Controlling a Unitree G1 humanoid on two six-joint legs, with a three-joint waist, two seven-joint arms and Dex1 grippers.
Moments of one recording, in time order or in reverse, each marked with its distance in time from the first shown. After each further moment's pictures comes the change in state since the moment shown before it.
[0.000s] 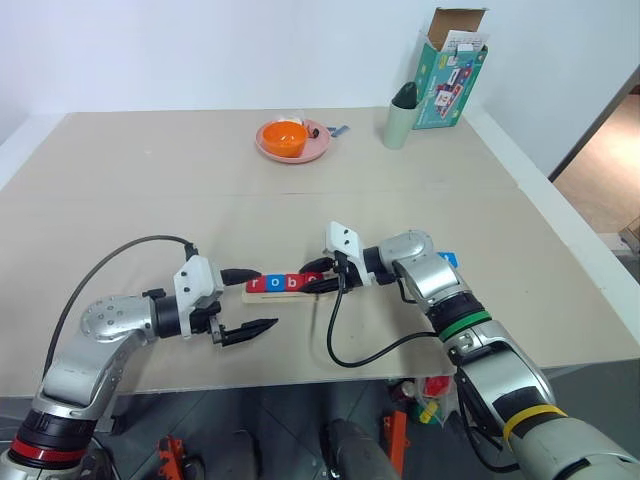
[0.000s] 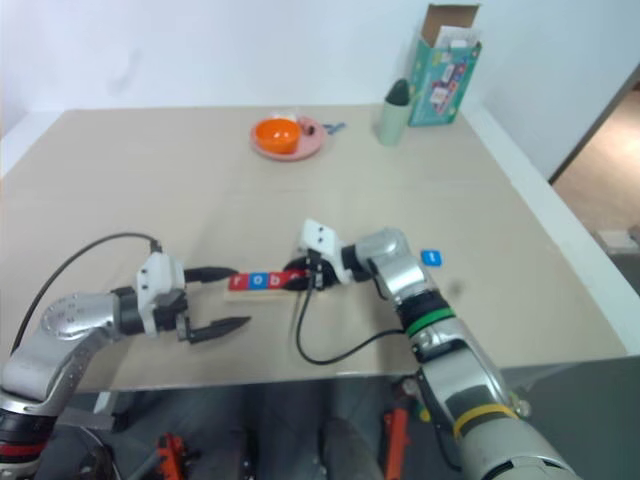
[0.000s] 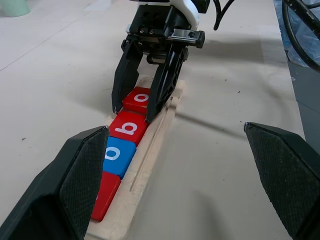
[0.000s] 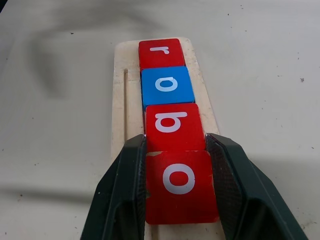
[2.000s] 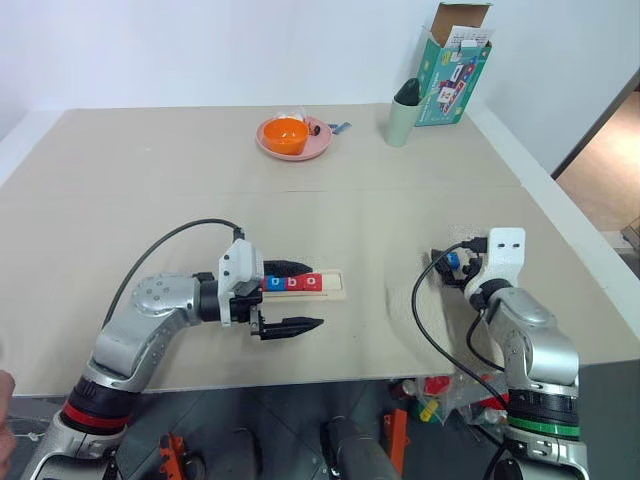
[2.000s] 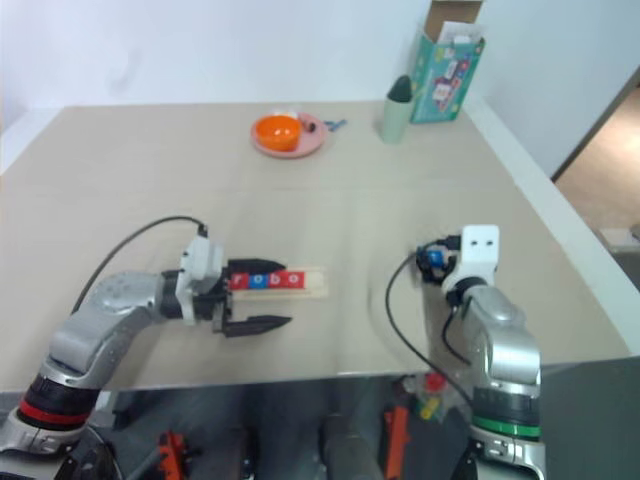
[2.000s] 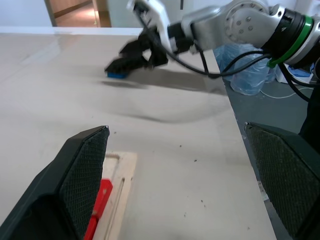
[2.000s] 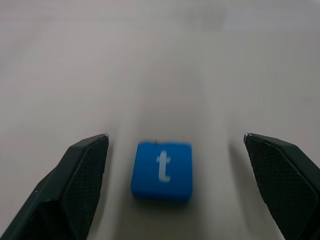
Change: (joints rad) left arm -0.195 -0.116 -0.133 0.005 -0.065 0.086 -0.068; right arm 0.543 -0.029 -0.620 -0.687 0.155 0.522 -1.056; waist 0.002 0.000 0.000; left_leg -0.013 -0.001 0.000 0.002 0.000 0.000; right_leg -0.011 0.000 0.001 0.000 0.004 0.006
